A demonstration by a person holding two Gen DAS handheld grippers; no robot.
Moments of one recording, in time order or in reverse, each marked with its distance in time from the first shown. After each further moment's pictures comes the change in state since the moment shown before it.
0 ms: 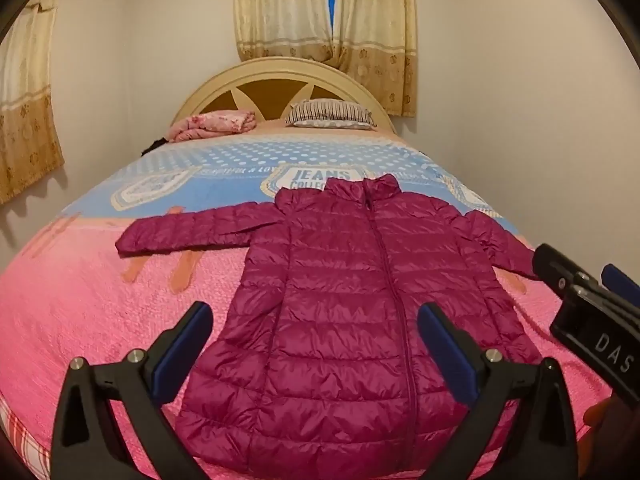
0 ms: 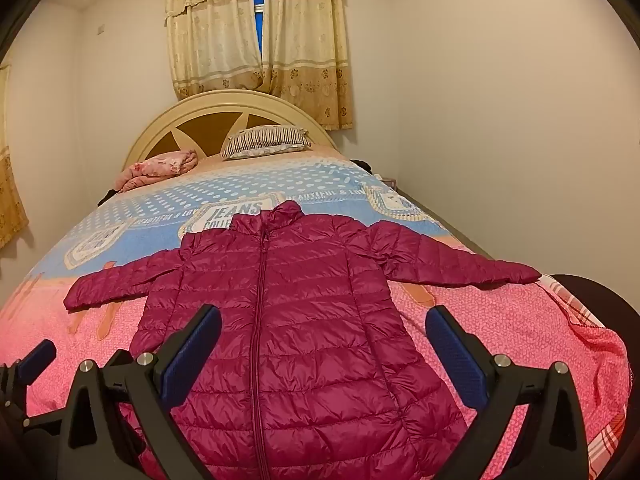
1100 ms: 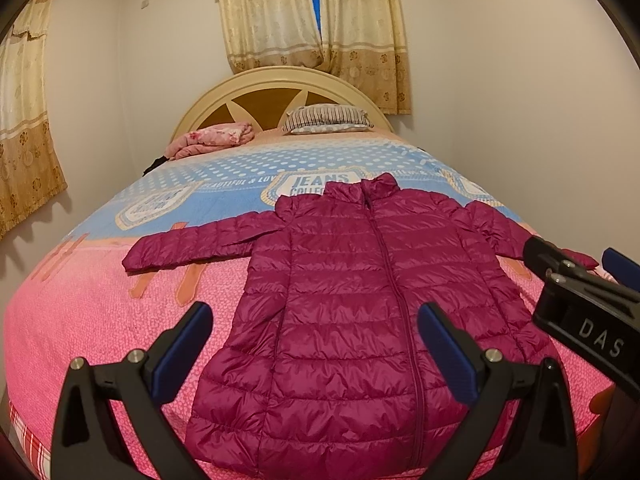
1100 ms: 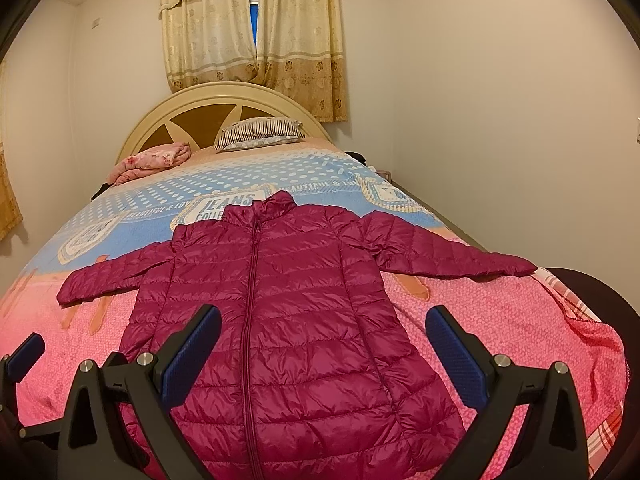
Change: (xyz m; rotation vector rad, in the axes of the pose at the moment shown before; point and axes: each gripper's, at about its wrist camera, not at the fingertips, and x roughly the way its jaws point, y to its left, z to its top) left arm 0.000 -0.005 -0.007 0.069 -0.033 0.019; right arm 0.006 -0.005 -0.005 0.003 0.030 -0.022
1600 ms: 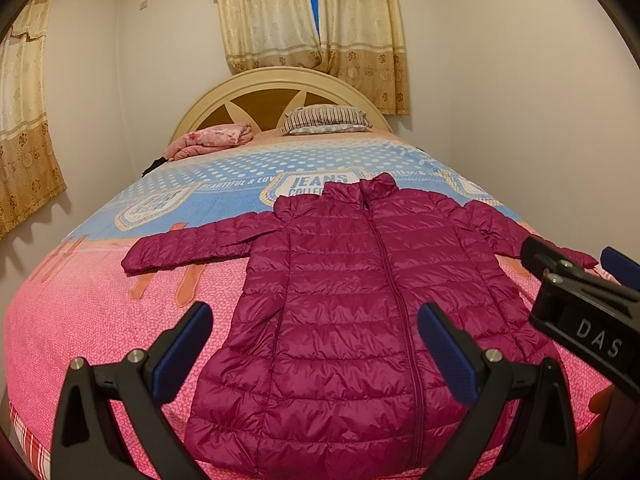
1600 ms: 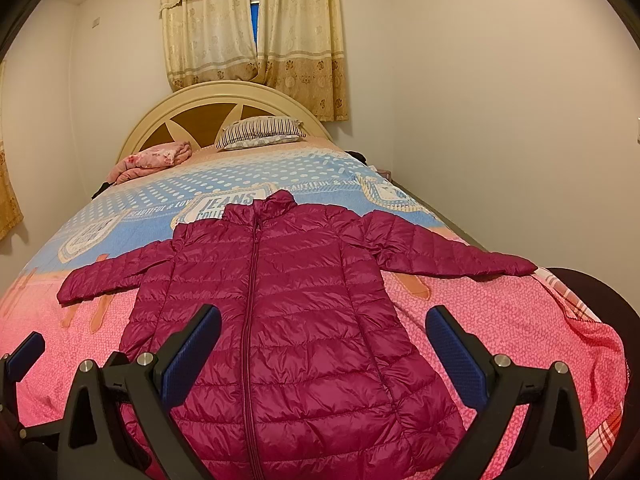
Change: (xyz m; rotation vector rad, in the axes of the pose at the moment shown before) left arm 0.000 -0.001 -0.001 0.001 0.000 -0.003; right arm 0.001 0.000 0.000 -0.002 0.002 -0.001
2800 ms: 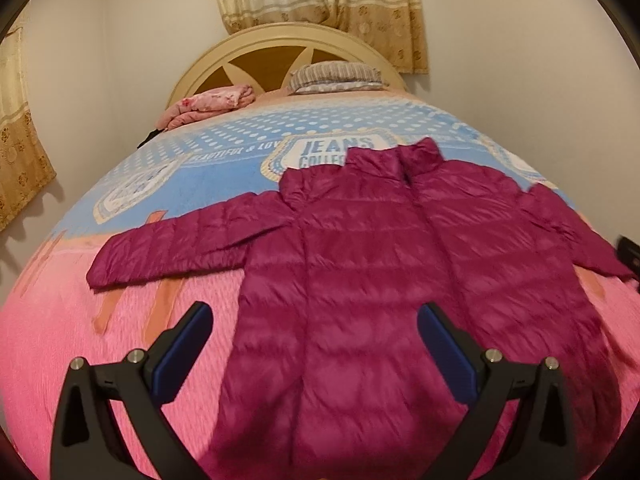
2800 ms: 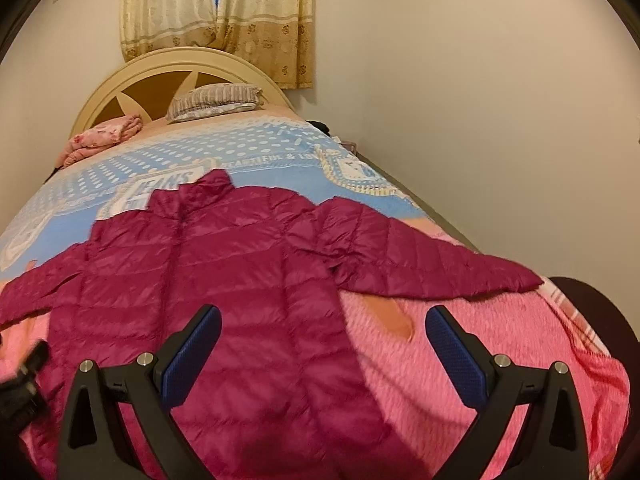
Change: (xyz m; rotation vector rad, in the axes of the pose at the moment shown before) left arm 0.159 0.018 0.042 0.026 0.153 0.047; right arm 0.150 -0.038 0.041 -0.006 0.126 -0.158
